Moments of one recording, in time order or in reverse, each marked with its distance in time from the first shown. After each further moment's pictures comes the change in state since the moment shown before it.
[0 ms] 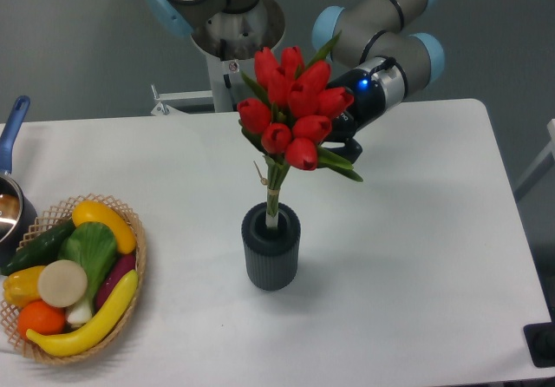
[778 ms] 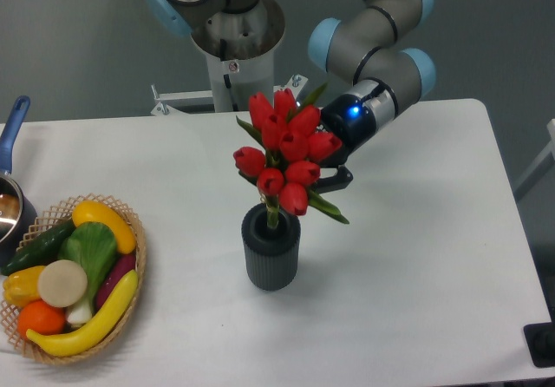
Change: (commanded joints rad) arm -0.008 -0.077 -0.015 0.002 0.109 0.057
